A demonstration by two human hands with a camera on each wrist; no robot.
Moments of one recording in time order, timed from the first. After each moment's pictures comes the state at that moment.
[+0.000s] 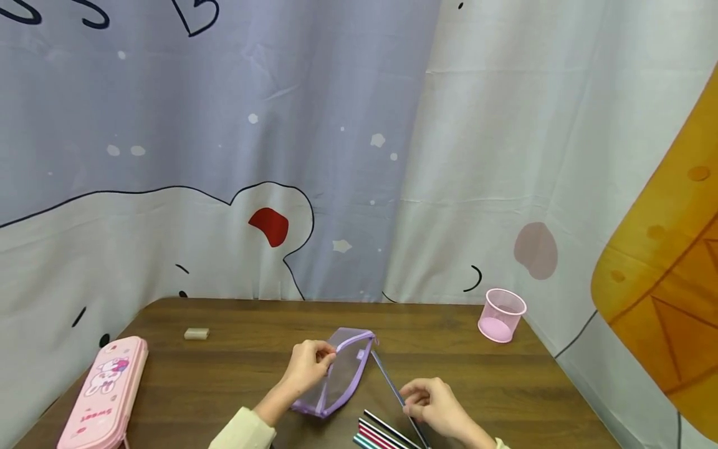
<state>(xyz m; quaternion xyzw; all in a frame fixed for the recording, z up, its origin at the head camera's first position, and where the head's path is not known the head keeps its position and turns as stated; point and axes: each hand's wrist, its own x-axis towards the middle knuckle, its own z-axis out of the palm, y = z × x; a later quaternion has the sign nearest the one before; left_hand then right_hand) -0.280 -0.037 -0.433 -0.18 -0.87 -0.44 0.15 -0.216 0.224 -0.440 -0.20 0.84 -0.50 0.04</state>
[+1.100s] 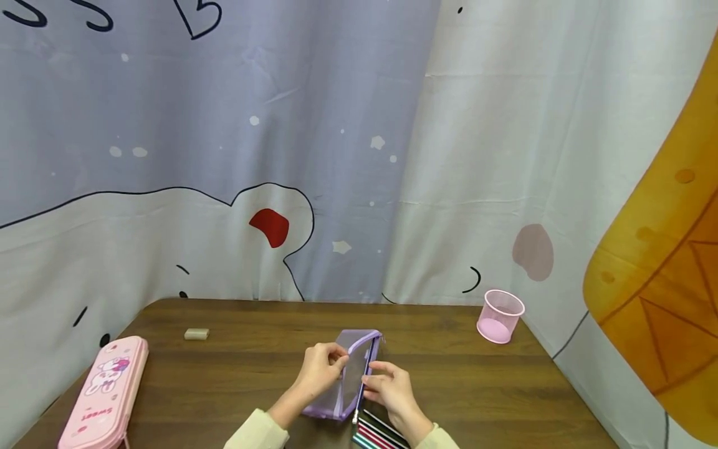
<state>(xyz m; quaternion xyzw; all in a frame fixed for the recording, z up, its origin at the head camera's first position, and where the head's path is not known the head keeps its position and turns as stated) -0.276 -0.017 -0.437 -0.19 -0.84 -0.49 0.12 -0.248 0.142 -0.463 0.02 0.66 -0.75 0.03</state>
